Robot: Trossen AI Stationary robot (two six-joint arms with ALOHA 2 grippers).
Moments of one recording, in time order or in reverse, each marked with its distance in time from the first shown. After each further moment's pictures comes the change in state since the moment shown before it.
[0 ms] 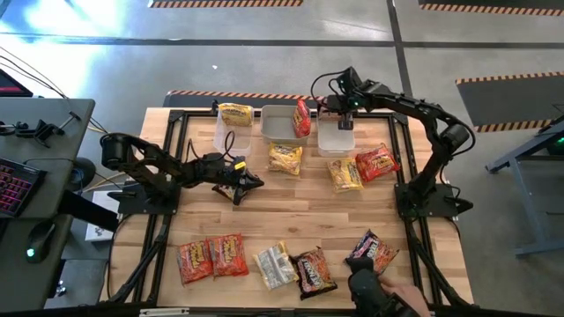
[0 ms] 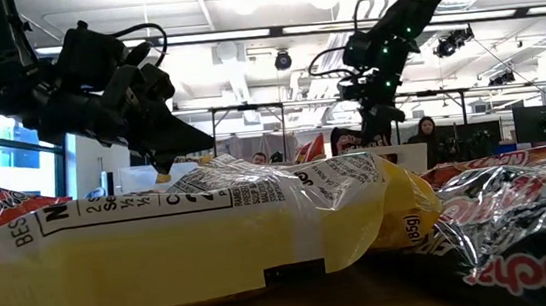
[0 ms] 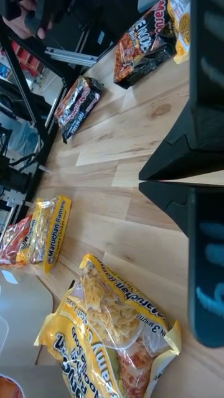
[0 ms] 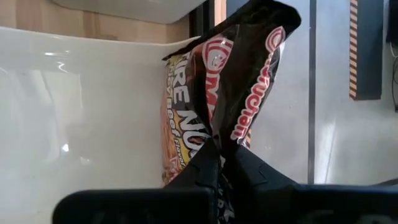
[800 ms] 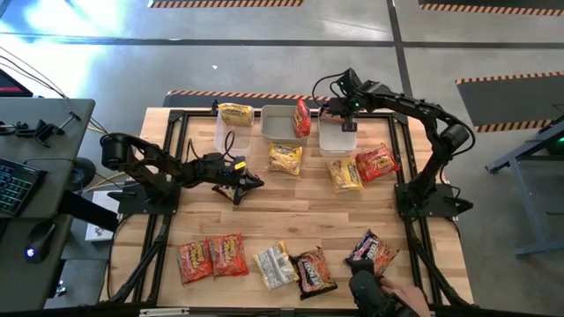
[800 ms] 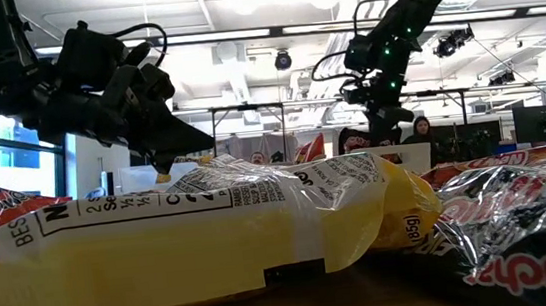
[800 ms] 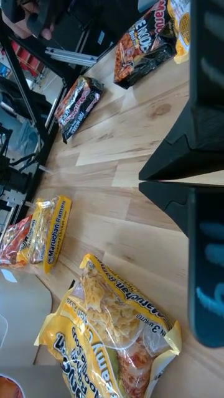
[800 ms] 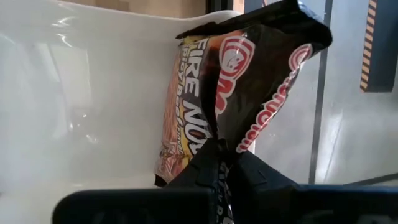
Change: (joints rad) left arm 0.000 0.000 0.000 0.000 0.000 0.000; right arm -0.001 0.000 -0.001 -0.067 0.028 -0.039
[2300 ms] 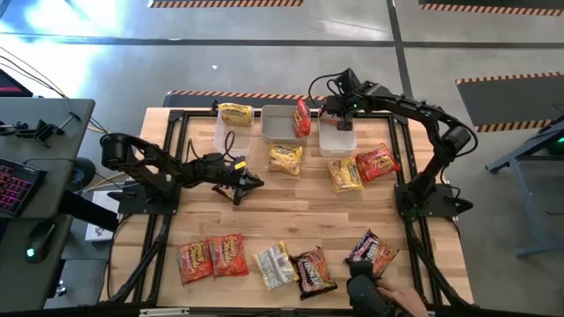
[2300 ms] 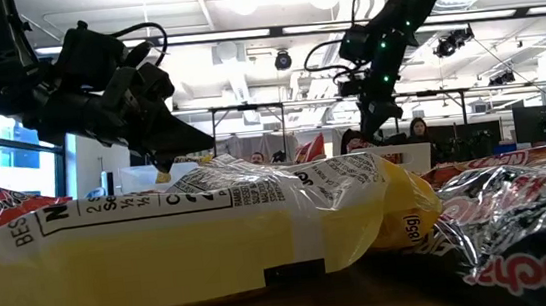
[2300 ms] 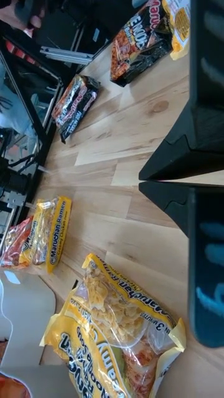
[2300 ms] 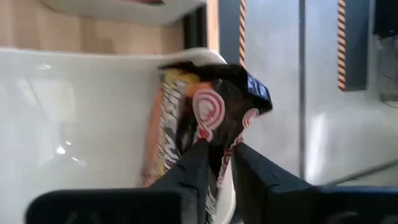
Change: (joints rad) left arm 0.000 0.000 0.000 0.000 0.000 0.034; right arm 0.041 -0.027 0.000 0.056 0.023 0.085
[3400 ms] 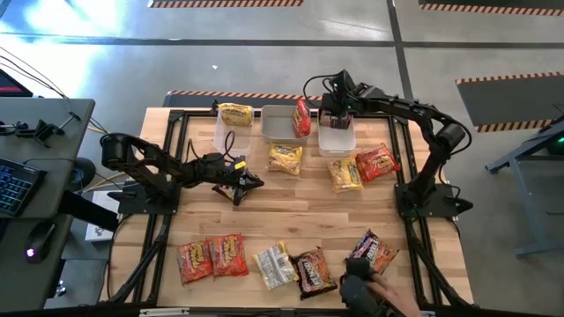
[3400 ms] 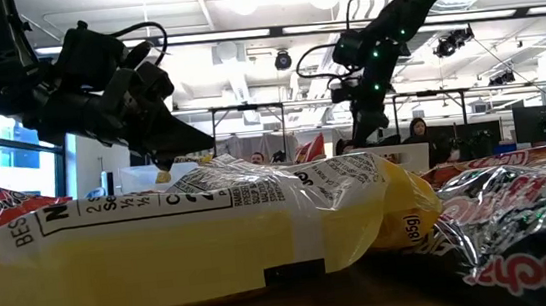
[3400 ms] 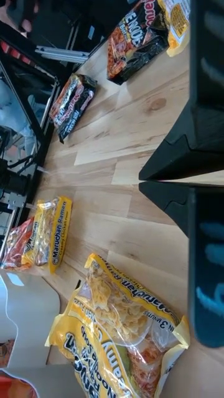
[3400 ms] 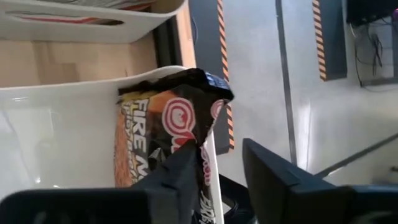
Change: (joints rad) left arm 0.000 0.000 0.000 0.000 0.000 0.033; right arm 0.026 0.052 0.000 0.118 0.084 0.087
